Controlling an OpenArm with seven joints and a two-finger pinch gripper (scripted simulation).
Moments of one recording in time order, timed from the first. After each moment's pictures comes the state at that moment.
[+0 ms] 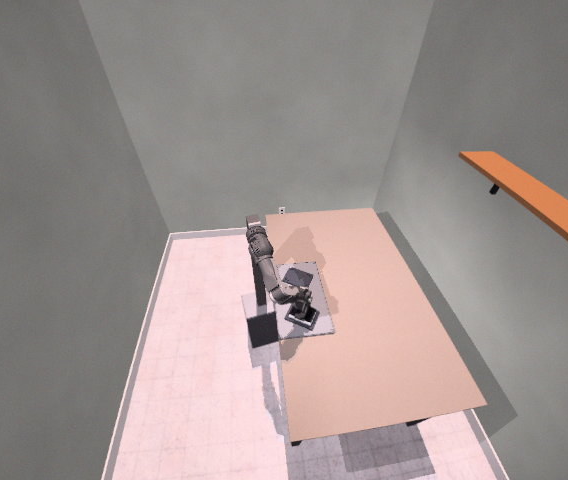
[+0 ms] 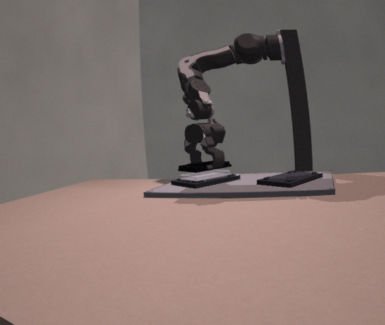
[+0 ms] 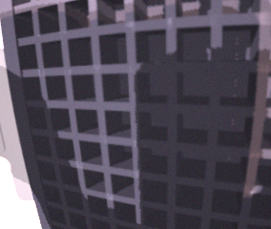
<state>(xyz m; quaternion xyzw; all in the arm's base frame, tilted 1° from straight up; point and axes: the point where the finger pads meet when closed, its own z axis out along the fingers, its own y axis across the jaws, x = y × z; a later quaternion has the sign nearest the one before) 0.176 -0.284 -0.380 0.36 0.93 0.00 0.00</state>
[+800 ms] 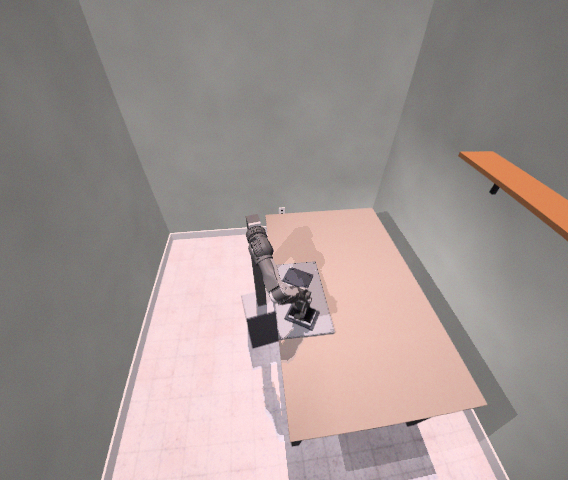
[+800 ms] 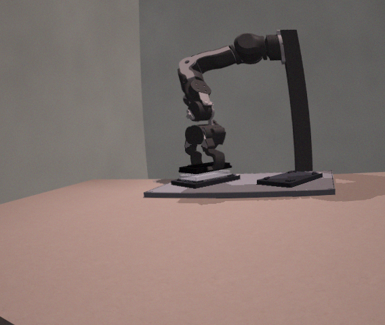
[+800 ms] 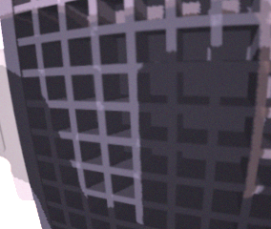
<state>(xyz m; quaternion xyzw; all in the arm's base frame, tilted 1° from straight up) 0.173 -0.284 -0.384 0.36 0.93 0.00 0.00</state>
